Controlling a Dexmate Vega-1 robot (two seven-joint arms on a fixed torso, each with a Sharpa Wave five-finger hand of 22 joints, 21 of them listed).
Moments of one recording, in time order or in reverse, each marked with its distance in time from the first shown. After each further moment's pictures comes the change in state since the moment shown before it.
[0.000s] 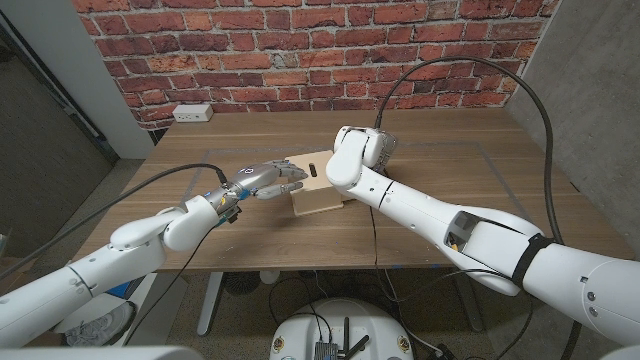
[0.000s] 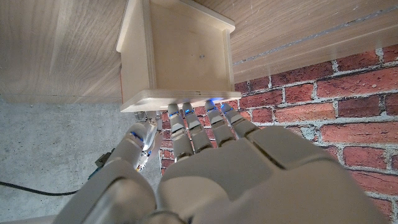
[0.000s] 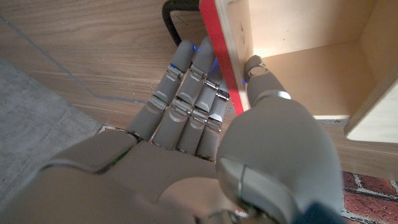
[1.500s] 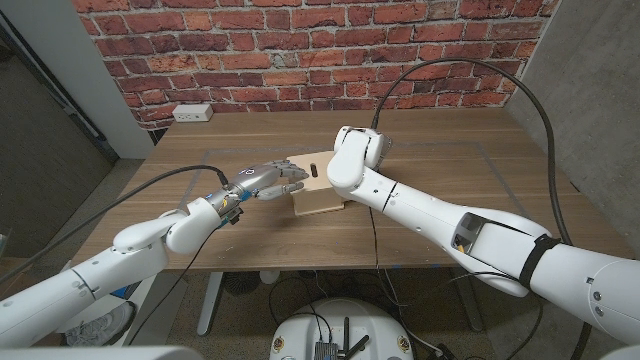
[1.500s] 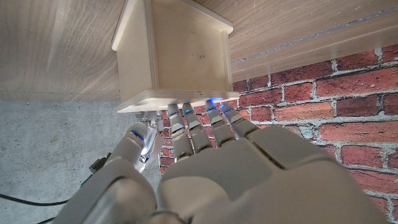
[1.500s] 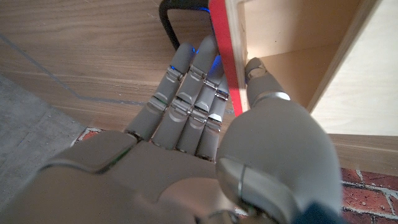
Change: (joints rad) left arm 0.003 -0.012 0.009 -0.001 0.009 0.016 0.020; left_hand 0.009 0.004 0.010 -0.010 0.000 -0.002 -0.001 0.000 0.001 0.000 0.000 -0.001 0.000 0.000 0.000 0.000 0.001 0.002 0.002 0.000 0.000; right arm 0.000 -0.041 -0.030 -0.106 0.043 -0.002 0.019; right_hand -0.010 0.010 -0.012 0.012 0.000 -0.004 0.004 -0.035 -0.001 -0.011 -0.011 -0.048 0.003 -0.026 0.022 -0.036 0.003 -0.043 0.007 0.022 -0.007
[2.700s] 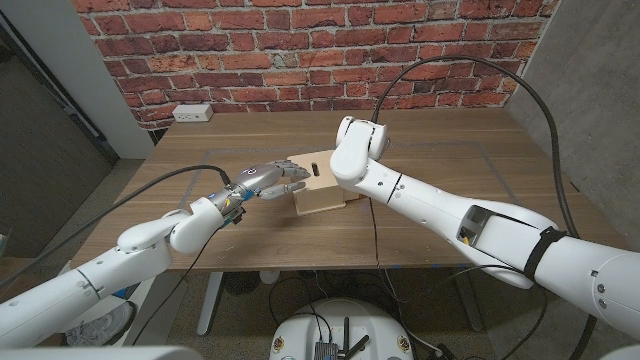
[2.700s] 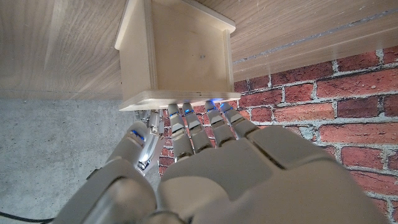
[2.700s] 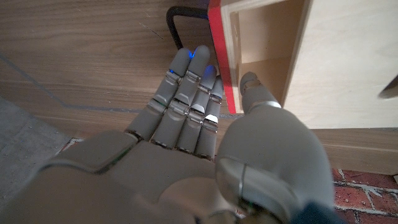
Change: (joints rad) left arm -0.013 -0.014 0.014 0.000 0.000 0.012 -0.005; left_hand 0.000 0.000 0.012 -0.004 0.000 0.000 0.003 0.000 0.000 0.002 0.002 0.000 -0.002 0.008 0.000 0.000 -0.001 0.009 0.002 0.000 0.000; right arm 0.038 -0.033 -0.006 -0.053 0.035 0.003 0.109; right_hand -0.067 0.022 -0.074 0.030 -0.020 -0.183 0.101 -0.138 0.017 -0.170 0.088 -0.055 -0.047 -0.193 0.050 -0.048 -0.024 -0.075 0.018 -0.006 -0.011
